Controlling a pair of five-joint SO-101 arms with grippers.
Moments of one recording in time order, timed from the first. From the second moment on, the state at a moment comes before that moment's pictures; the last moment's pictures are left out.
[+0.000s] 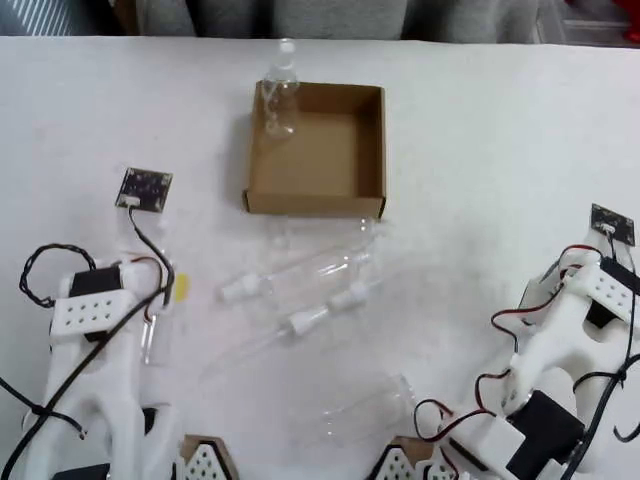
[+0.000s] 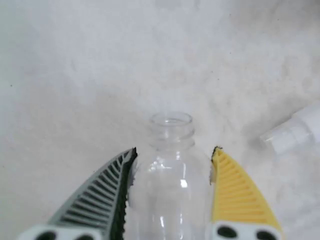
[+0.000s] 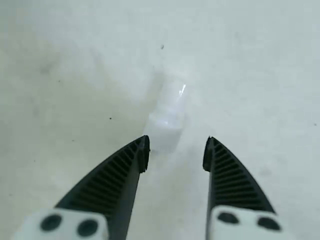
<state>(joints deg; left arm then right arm) -16.1 -34.4 60.3 51.3 -15.3 36.8 -11.2 37.8 62.1 13.7</state>
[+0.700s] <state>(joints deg) -16.1 -34.4 60.3 51.3 -18.3 34.3 -11.3 46.0 49.1 10.9</state>
